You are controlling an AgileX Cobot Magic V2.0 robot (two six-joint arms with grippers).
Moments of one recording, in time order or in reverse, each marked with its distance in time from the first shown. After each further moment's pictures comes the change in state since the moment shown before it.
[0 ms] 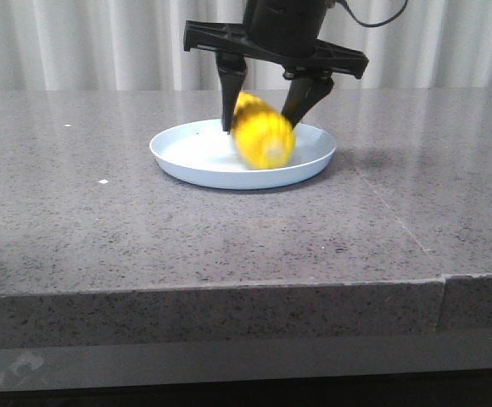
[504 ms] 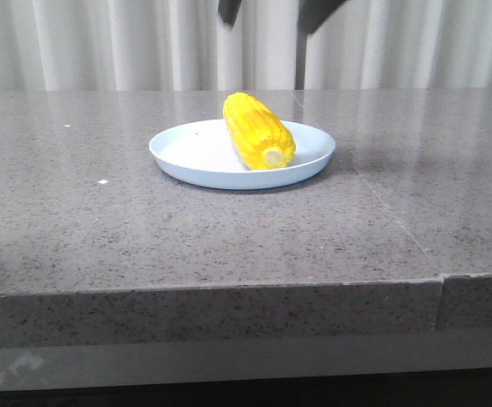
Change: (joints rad) left arm 0.000 0.000 0.000 0.000 0.000 0.000; right arm 0.000 -0.266 0.062 -0.009 -0.004 -0.231
